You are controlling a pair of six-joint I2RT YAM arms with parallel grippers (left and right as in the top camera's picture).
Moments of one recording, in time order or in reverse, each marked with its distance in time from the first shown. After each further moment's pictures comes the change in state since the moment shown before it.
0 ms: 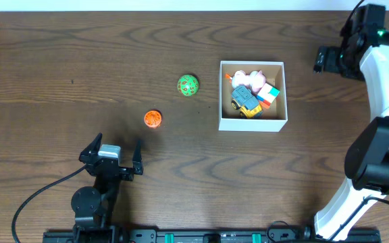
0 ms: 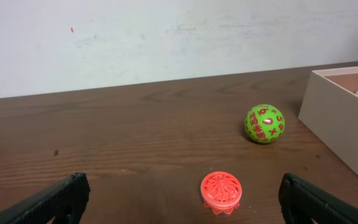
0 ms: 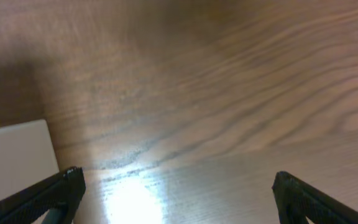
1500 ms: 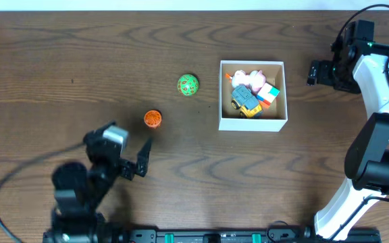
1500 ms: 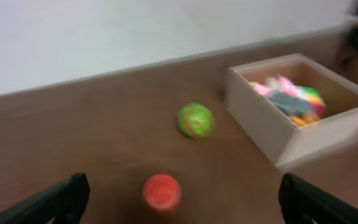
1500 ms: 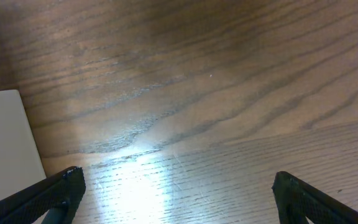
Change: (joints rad) left arm 0.000 0.396 0.447 -0.261 0.283 0.066; right arm 0.000 0.000 -0.108 0.034 -0.019 -0.005
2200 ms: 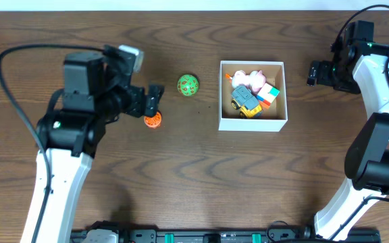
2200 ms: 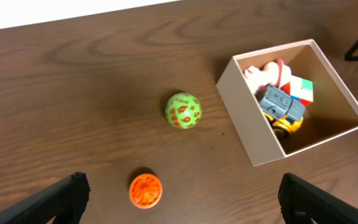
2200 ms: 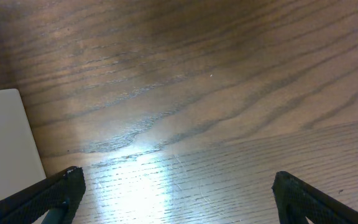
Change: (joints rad) left arm -0.152 0.808 0.797 -0.415 -0.141 -0.069; right arm 0.000 0.000 -0.001 0.001 0.000 -0.002
